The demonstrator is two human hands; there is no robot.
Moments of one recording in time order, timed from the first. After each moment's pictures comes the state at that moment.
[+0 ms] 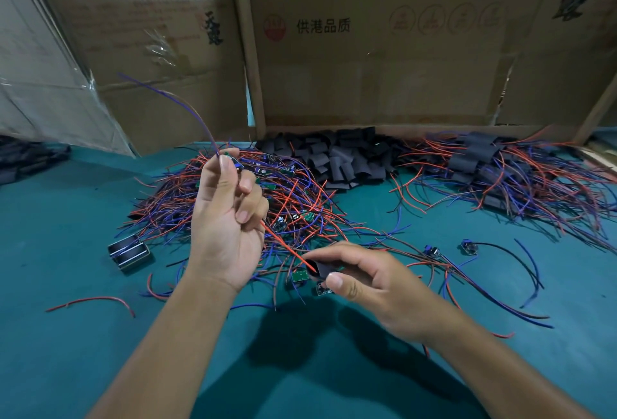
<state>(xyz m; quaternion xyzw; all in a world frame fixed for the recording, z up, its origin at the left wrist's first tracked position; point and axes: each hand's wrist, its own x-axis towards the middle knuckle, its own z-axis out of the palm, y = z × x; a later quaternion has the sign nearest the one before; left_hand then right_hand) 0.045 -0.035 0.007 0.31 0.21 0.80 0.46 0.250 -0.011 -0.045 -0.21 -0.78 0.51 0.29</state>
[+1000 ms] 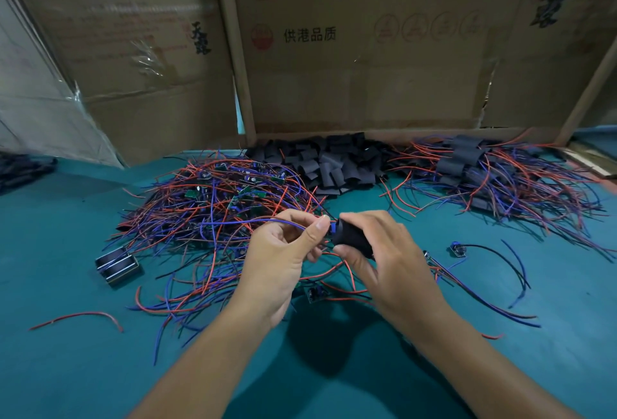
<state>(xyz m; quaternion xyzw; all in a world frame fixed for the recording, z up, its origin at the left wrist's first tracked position) 0.098 -0.034 -0.027 0.44 0.45 0.66 0.42 0.256 -0.003 -0.039 -0.36 -0.83 0.05 0.43</state>
